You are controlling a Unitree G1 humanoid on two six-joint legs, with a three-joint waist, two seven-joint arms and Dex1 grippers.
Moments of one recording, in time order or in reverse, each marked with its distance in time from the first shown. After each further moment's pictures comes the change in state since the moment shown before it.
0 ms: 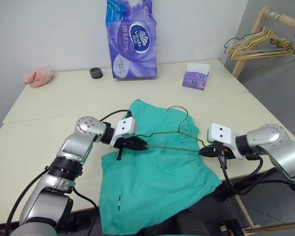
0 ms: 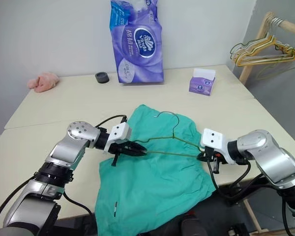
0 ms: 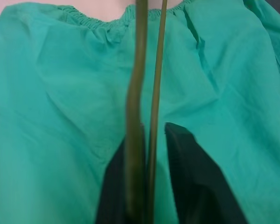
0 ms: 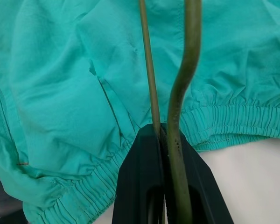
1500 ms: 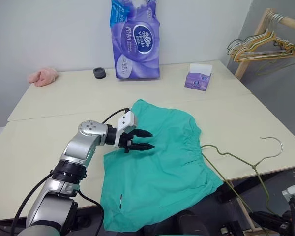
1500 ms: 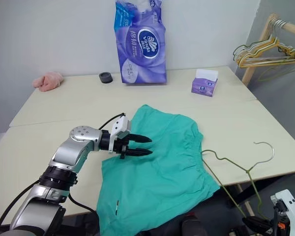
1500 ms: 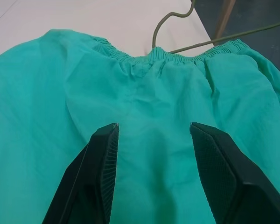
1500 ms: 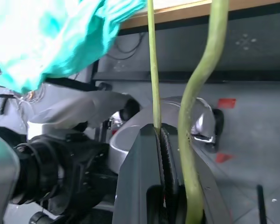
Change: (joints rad) left arm 0.040 -0.039 0.053 -0.068 -0.117 0.164 0.102; right arm 1.162 0.249 -1.040 -0.353 0.533 0.457 -0.170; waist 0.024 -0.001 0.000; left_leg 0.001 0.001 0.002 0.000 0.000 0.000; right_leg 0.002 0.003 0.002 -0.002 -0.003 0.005
